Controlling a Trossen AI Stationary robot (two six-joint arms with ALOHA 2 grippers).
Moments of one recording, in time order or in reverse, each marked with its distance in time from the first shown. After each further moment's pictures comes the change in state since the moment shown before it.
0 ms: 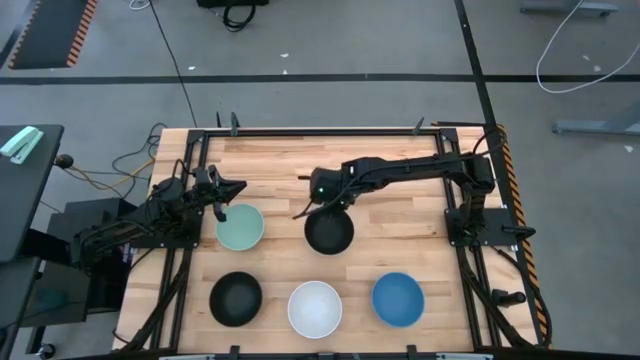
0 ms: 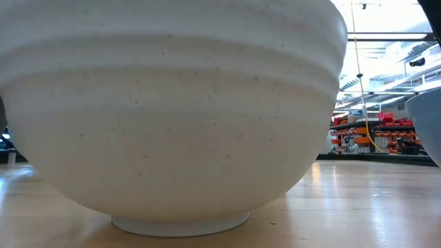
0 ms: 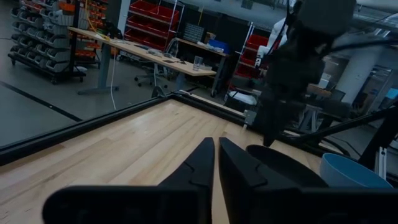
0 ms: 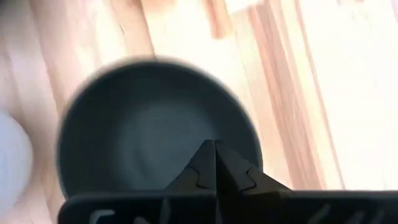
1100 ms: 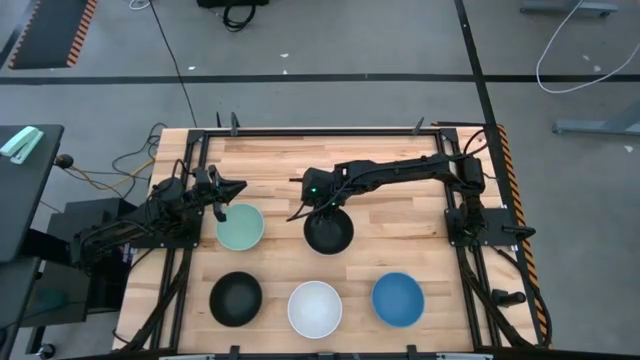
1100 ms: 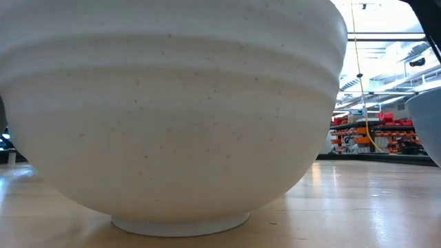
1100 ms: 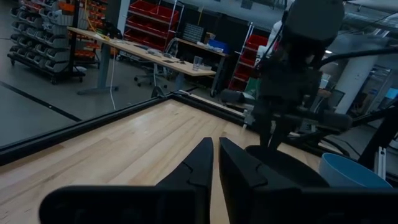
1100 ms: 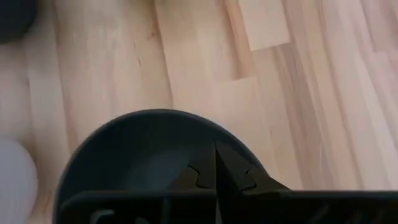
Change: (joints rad) left arm 0.000 -0.001 0.000 0.002 0.000 0.000; right arm -0.012 0.071 -0.004 0.151 -0.061 -0.047
